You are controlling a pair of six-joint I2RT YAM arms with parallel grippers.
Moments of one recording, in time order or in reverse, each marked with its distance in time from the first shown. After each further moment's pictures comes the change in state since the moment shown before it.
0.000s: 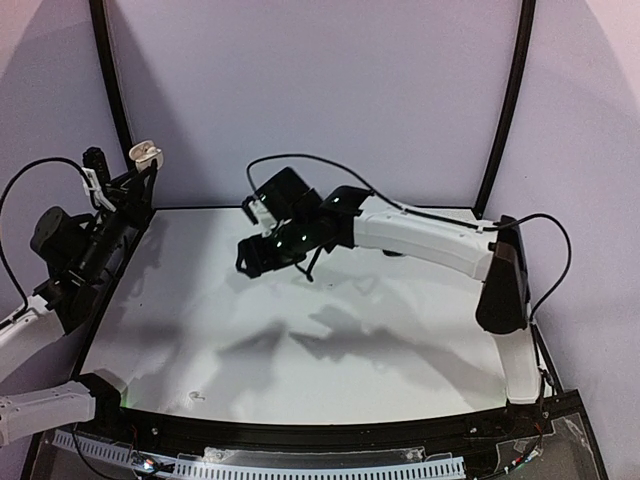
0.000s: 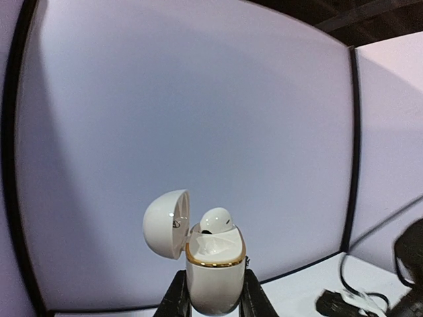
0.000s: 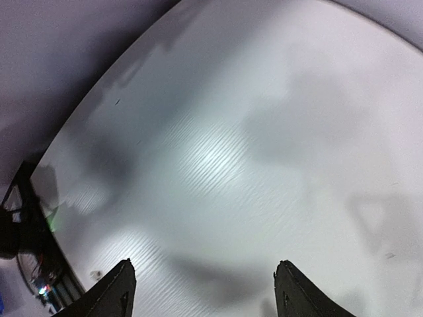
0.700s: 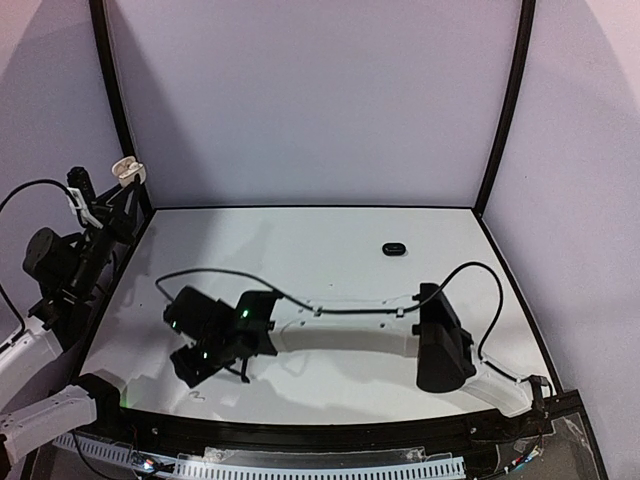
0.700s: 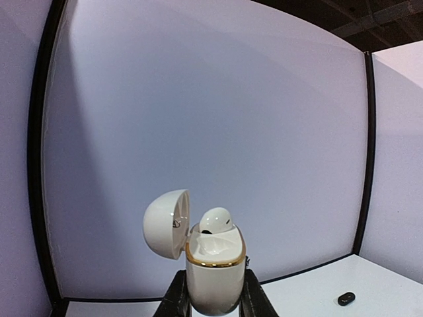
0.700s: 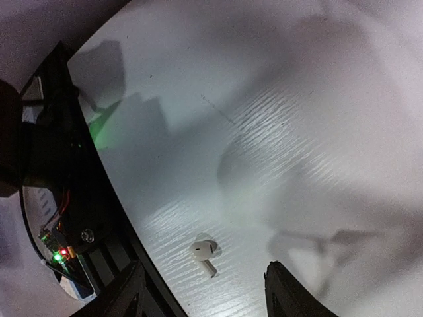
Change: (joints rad) left arm 0.090 -0.129 -0.113 -0.015 0.009 -0.037; right arm 0.329 0.351 0.270 -0.026 0.016 0.116
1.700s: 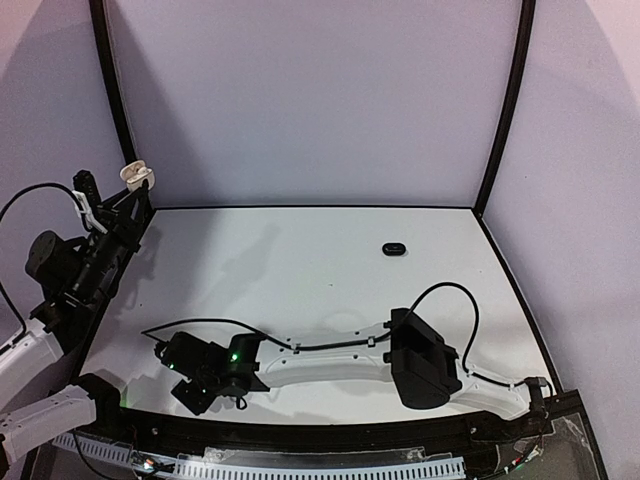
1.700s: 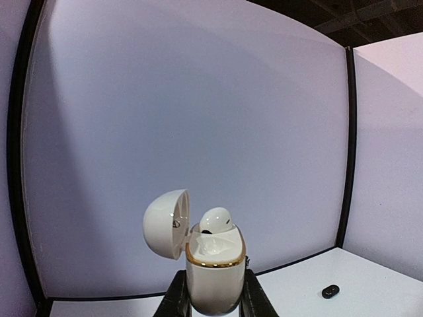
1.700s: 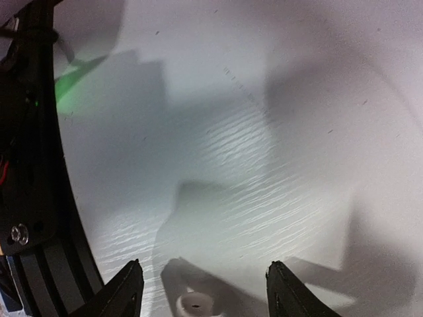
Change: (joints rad) left arm -0.033 -0.008 -0.017 -0.001 0.040 -0.008; right arm 0.069 0.121 -0.044 0.171 0.111 -0.223
